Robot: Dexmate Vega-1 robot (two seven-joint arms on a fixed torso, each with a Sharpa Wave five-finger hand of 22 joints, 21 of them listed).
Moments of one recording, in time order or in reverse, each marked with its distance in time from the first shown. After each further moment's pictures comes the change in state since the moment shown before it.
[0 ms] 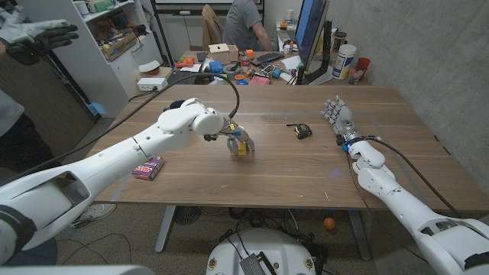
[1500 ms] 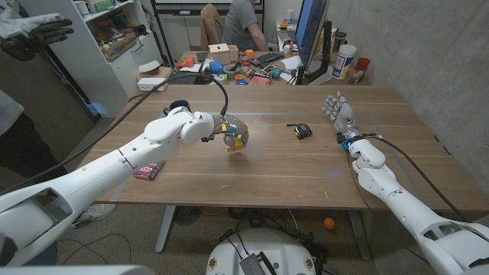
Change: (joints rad) left arm 0.136 0.066 -0.121 -0.071 -0.023 0.045 0.276; left_hand 0.240 -0.062 -0.020 -0.001 0.002 0.577 0.188 0.121 -0.004 0.342 -0.003 0.285 0.114 0.389 0.072 0.226 0.270 0.362 -0.136 0.350 0.023; right arm -0.029 -0.016 -0.001 -0.072 -0.027 0.019 -0.047; right_hand 0.002 -0.010 -0.007 0.001 0.008 0.000 0.000 0.000 0.000 0.004 -0.004 0.000 0.000 0.011 0.011 0.000 0.000 0.000 0.007 0.000 0.000
